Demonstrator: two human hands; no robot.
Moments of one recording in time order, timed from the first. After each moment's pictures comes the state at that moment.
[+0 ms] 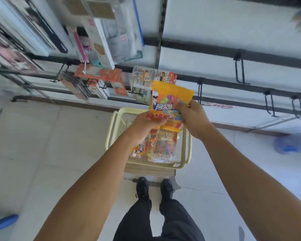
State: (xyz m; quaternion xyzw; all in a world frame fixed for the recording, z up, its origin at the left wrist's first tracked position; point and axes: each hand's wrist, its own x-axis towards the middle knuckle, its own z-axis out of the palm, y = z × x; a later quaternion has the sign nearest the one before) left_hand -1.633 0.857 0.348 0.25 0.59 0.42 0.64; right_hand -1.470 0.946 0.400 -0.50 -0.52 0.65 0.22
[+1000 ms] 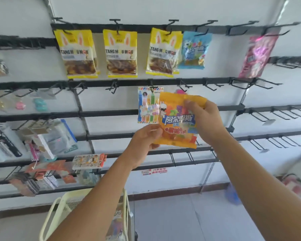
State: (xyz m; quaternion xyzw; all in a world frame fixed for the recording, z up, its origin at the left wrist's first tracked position) left_hand -1.297 0.884 0.646 0.49 0.43 0.53 0.54; right_hand -1.108 0.919 0.726 -0.40 -0.57 0.46 0.54
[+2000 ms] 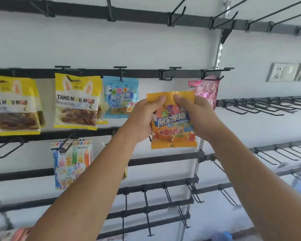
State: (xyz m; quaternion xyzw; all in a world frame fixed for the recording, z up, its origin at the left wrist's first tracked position) left_hand -1.049 1.160 0.822 0.51 0.32 0.58 0.55; right_hand -0.888 1.157 0.831 -0.32 -0.62 0.45 0.55
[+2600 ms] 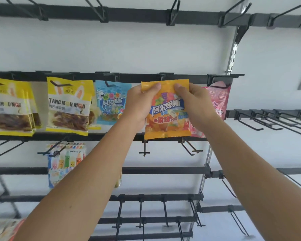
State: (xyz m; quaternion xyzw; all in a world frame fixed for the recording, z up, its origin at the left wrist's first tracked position) left_hand -1.011 1.226 0.860 0.48 0.43 0.69 0.34; right_hand -0.860 1.254 0.861 -0.29 -0.66 0.42 0.56
